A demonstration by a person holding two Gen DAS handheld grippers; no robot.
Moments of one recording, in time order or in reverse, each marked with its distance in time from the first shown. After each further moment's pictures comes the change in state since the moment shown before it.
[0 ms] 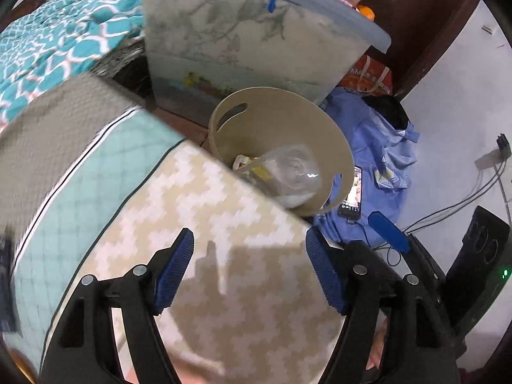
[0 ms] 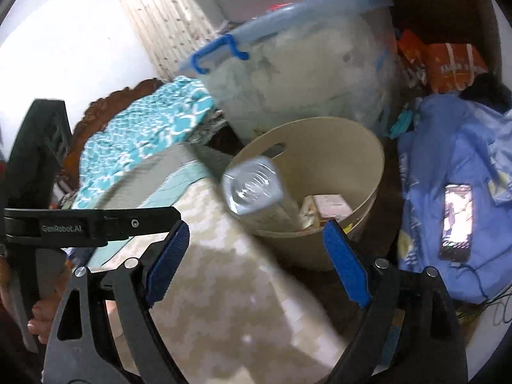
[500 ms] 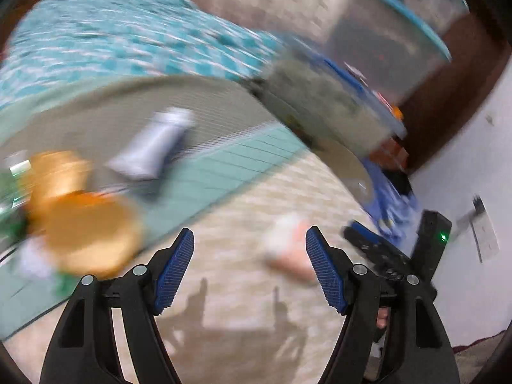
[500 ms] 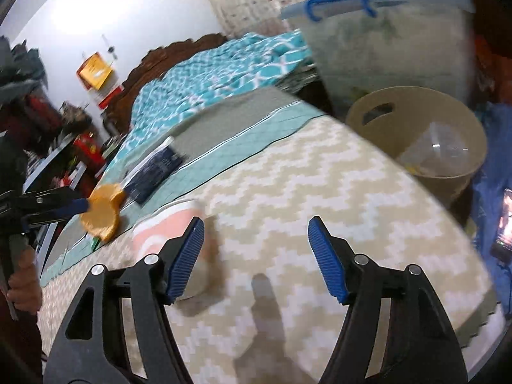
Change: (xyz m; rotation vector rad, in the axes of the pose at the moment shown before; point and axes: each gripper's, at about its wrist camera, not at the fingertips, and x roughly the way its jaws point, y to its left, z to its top) left arm -0.202 0.157 -0.174 -0.351 -0.293 0.079; right arm 0.017 0.109 -0.052 -0.181 0.166 0.198
